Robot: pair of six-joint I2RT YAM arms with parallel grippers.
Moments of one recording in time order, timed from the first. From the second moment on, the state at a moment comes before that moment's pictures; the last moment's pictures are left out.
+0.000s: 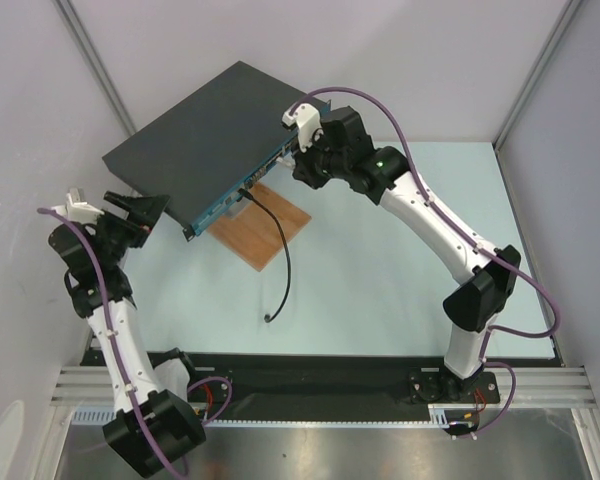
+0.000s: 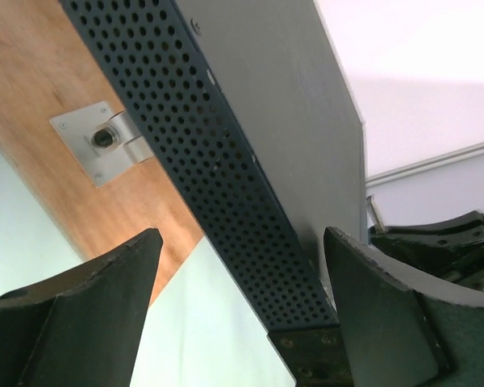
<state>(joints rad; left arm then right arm) 0.56 0.84 0.78 -0.10 0.77 -0.85 0.71 1.82 1.99 -0.65 -0.13 -0.15</state>
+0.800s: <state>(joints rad) 0.50 0.86 0.63 0.24 0.74 -1.13 0.76 1.88 2.04 -0.65 -0.02 -0.13</state>
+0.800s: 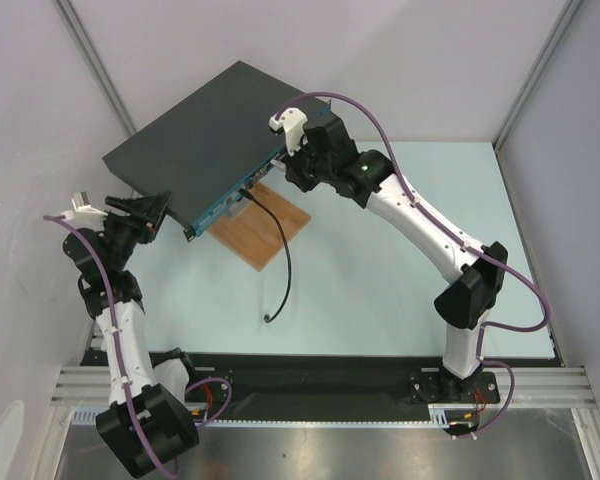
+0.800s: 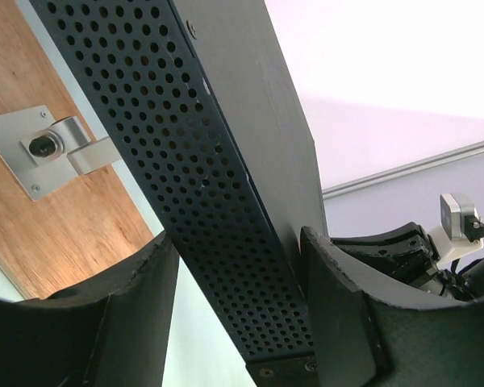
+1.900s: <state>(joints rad) 0.48 0.83 0.63 0.23 0.71 -1.12 0.78 1.90 2.07 -0.67 0.02 -0.10</state>
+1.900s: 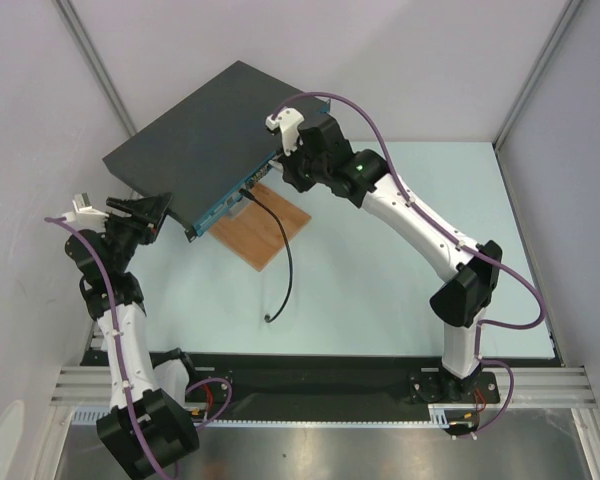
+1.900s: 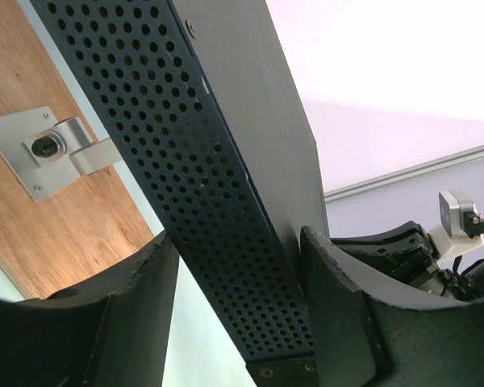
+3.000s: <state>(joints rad) 0.48 0.83 0.63 0.22 0.70 -1.12 0.78 1.92 2.11 -0.70 0.00 -0.07</state>
